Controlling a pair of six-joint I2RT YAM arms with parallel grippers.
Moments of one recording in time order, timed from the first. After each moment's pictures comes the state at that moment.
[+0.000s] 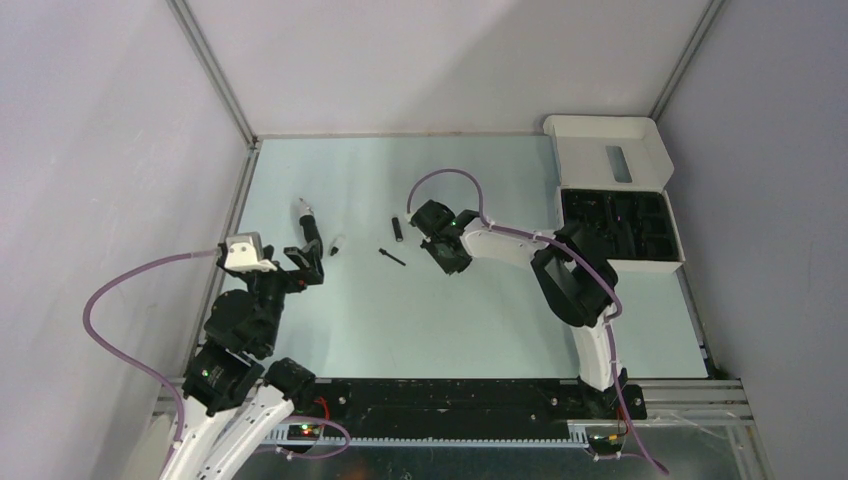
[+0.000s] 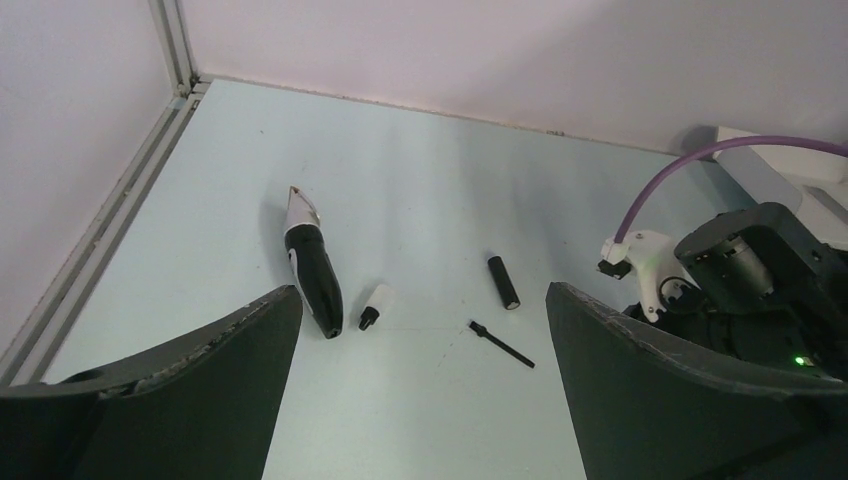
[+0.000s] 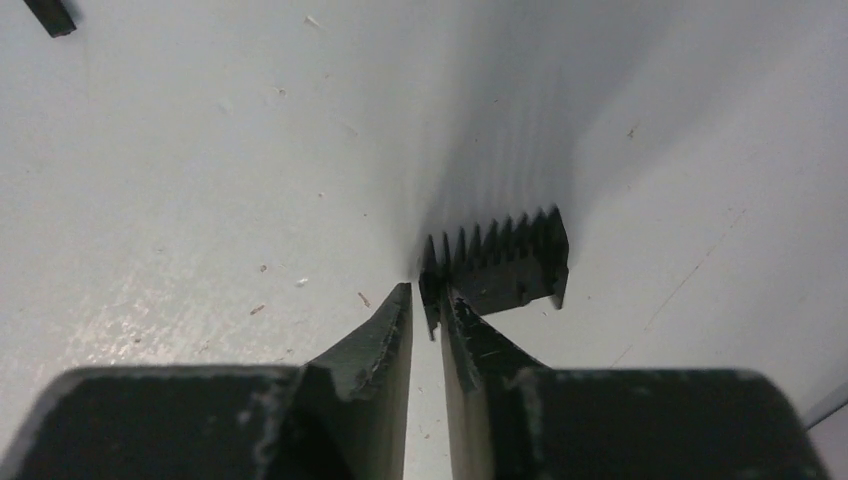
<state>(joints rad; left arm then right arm) -0.51 0.27 0.66 -0.40 -0.51 -0.21 0.82 2.03 1.47 -0.62 0.22 0.06</state>
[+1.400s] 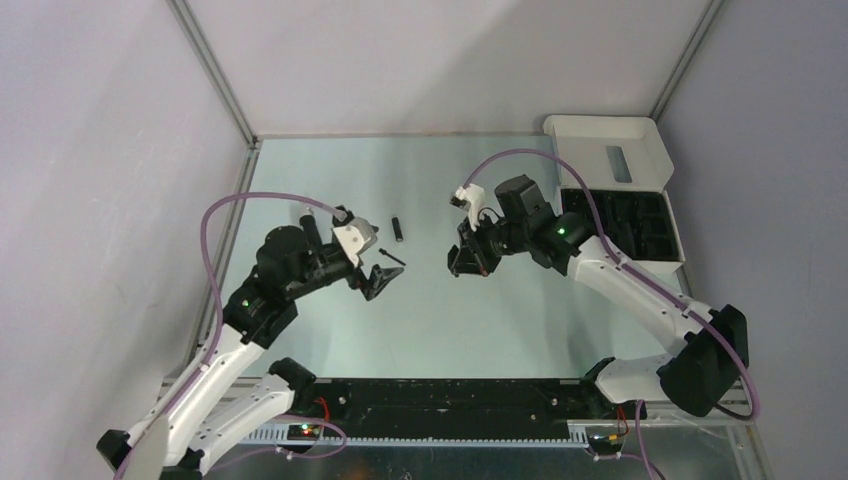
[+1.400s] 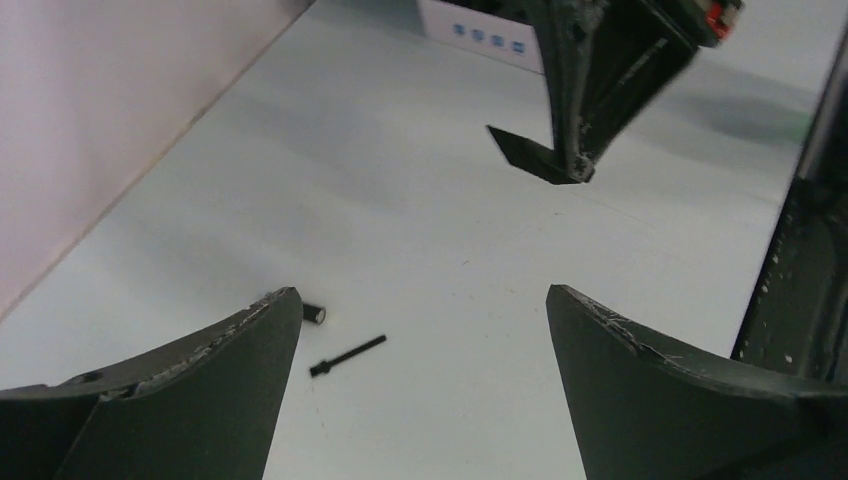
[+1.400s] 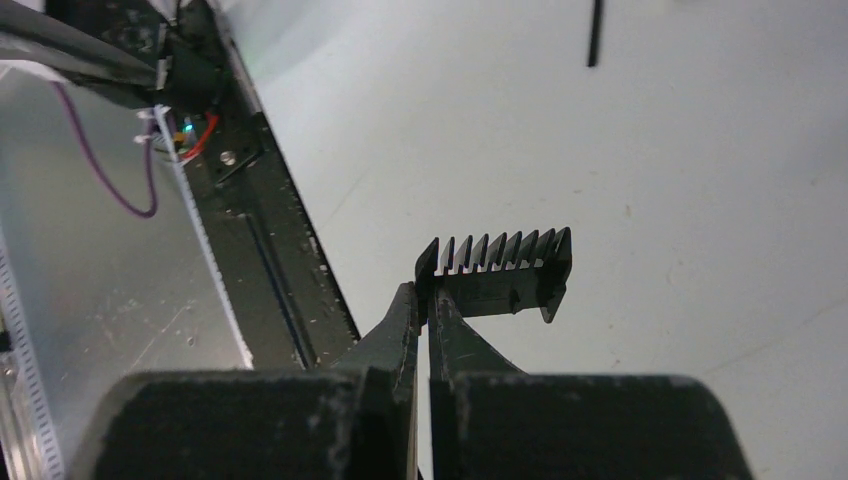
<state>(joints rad) -0.54 0.71 0.80 -0.30 0.39 0.24 0.68 1.33 1.18 -0.57 -0.52 0.00</state>
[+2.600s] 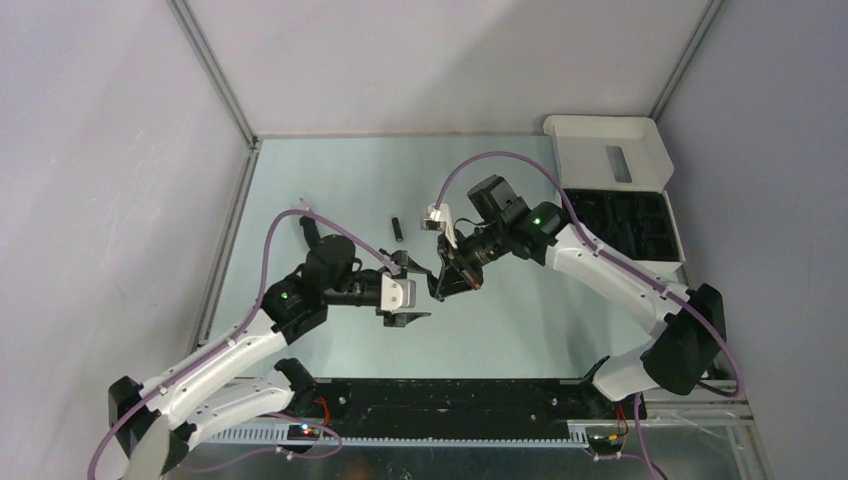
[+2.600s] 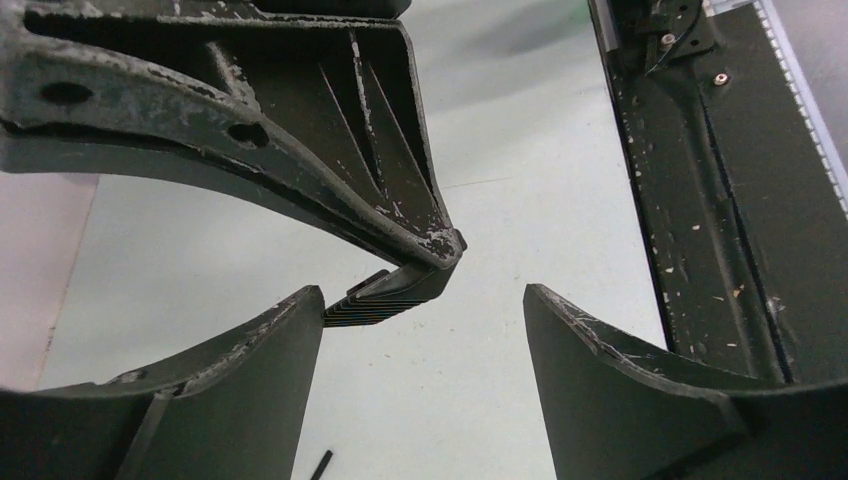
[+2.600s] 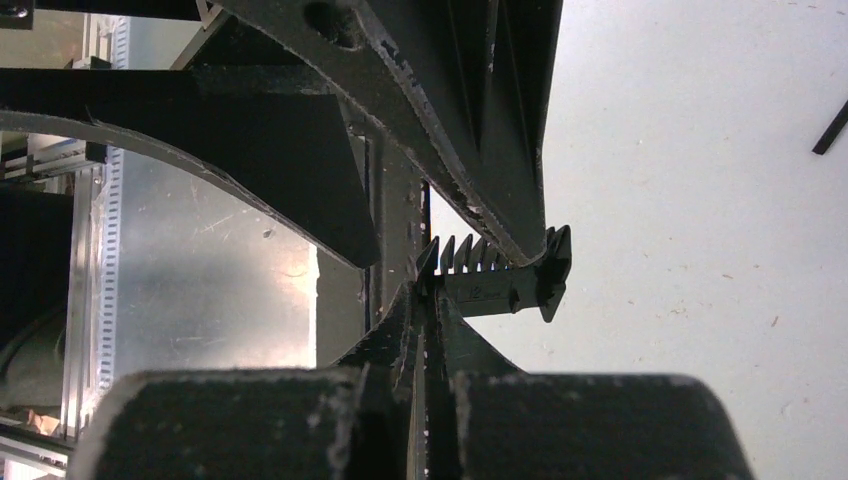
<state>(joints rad) -0.77 0.86 0.73 -0.24 0.68 0.62 0.77 1.44 1.33 -0.74 -0.85 -0.26</state>
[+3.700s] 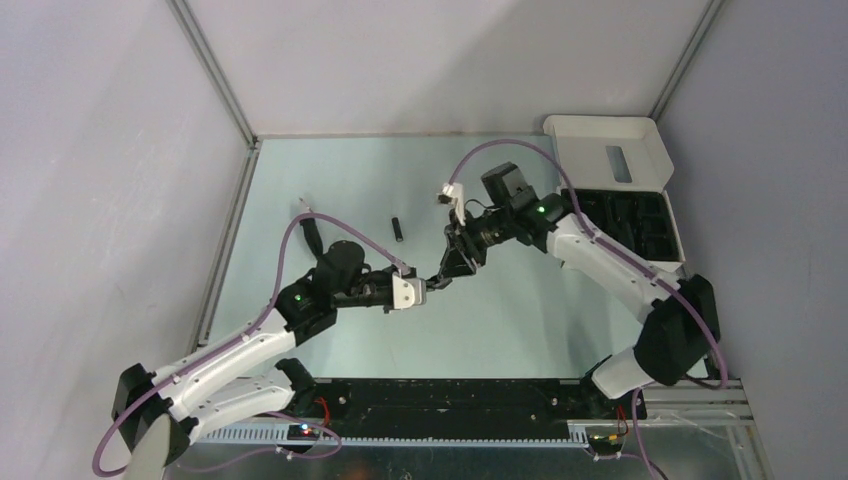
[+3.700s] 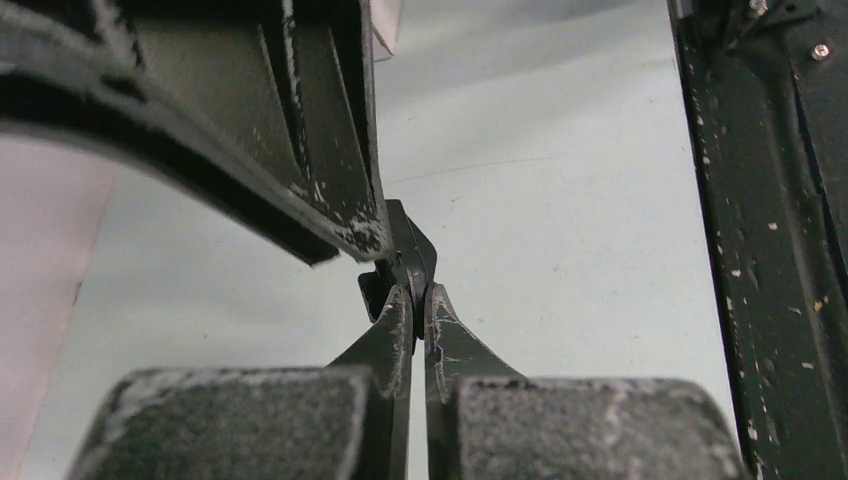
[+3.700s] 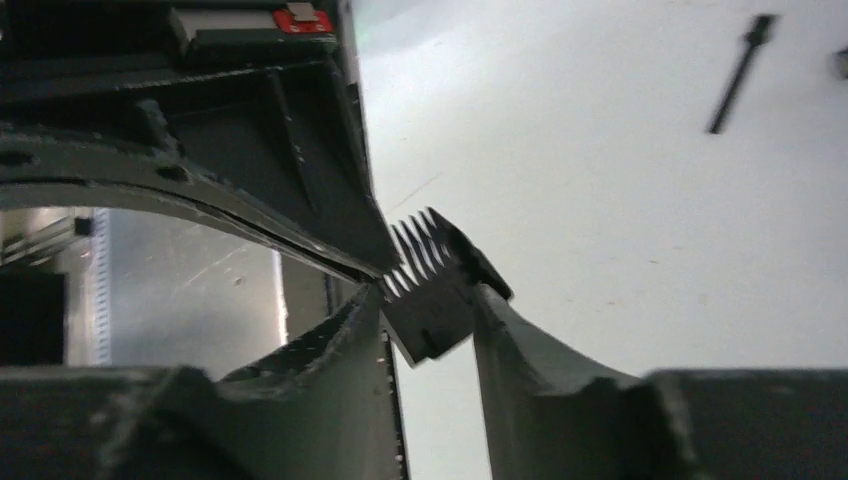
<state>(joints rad) -0.81 0.90 0.65 -0.12 0.55 0.62 0.66 1.53 1.34 -0.68 -0.89 -0.22</state>
